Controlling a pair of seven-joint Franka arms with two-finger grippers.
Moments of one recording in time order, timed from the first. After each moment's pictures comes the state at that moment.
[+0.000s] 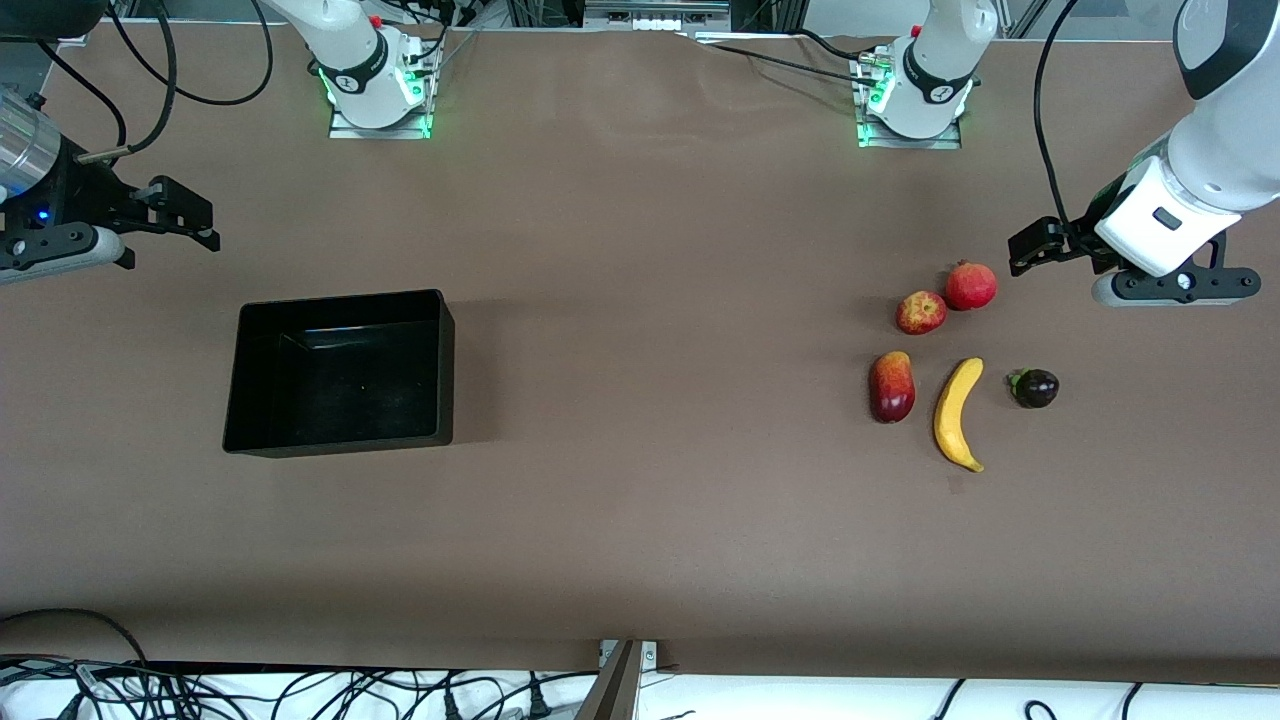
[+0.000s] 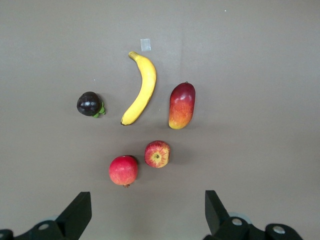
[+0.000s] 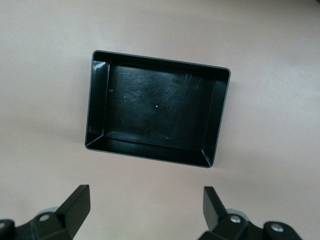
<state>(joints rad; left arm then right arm) -0.01 0.02 -0.09 -1.70 0.00 1.63 -0.14 0.17 -0.01 -0.14 -1.66 0.03 1.64 -0.19</state>
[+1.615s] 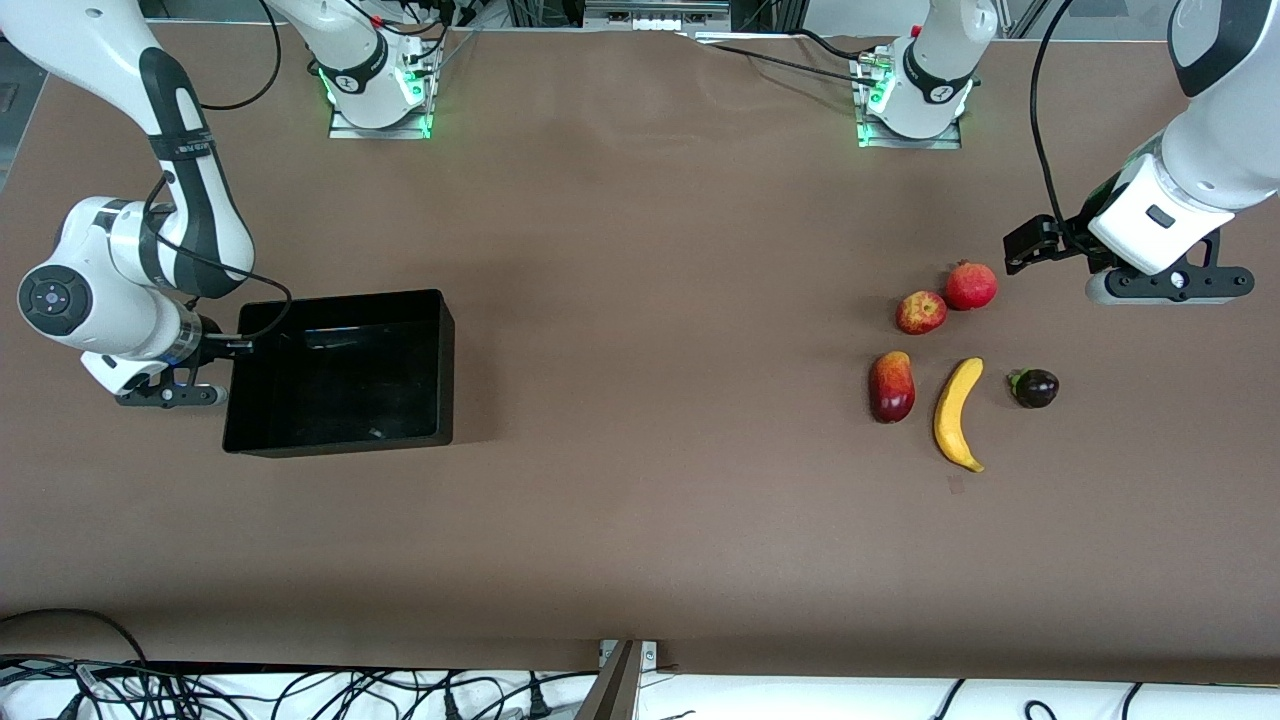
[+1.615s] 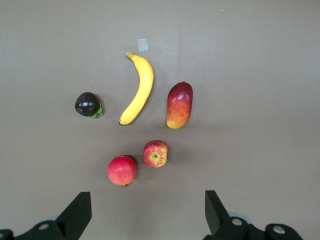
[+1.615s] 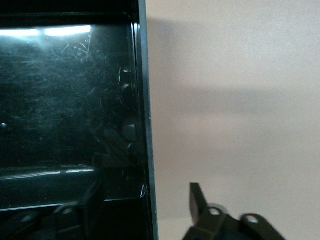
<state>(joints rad) -0.01 0.02 -0.10 -1.70 0.00 1.63 -0.14 0.09 0.39 -0.23 -1.99 -0.06 2.24 -0.12</state>
